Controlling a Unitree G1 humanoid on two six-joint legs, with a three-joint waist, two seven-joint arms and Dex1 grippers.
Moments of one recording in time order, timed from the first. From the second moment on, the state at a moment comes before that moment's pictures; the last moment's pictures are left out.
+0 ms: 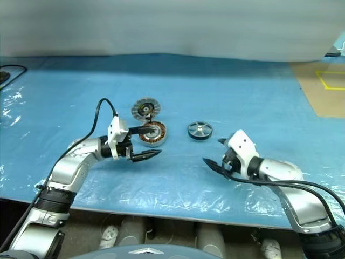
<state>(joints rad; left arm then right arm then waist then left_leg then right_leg) -0.33 0.45 -0.10 0.02 -0.37 0.19 -1.11 0.07 -0.77 -0.04 -0.49 0.34 0.59 0.72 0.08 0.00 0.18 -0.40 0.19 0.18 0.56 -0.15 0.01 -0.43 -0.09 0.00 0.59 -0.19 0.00</state>
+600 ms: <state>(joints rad) -0.33 0.44 -0.16 0.07 -0.29 0.10 -1.12 0.34 -0.74 -0.15 -0.48 0.27 0.52 0.67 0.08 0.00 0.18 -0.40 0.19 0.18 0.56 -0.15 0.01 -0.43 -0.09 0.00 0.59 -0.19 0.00</state>
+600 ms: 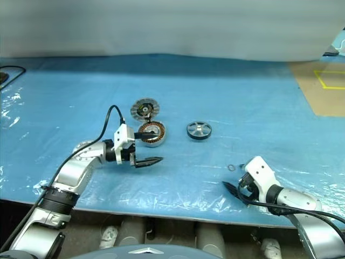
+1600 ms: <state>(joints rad) -0.36 0.43 -0.16 0.15 -0.28 0.04 -1.12 0.25 -0.70 -0.11 -0.42 0.23 0.50 0.65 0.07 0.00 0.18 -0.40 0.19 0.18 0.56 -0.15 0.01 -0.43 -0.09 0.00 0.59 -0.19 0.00</state>
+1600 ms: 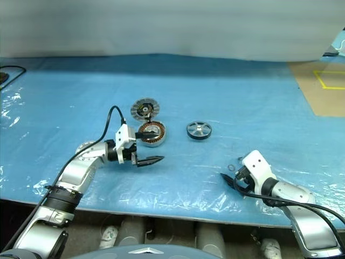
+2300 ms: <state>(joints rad) -0.36 0.44 -0.16 0.18 -0.28 0.01 -1.13 0.27 -0.73 -0.12 -0.37 0.22 0.43 0.70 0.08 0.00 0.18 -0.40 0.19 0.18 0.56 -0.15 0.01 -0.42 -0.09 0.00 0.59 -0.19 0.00</state>
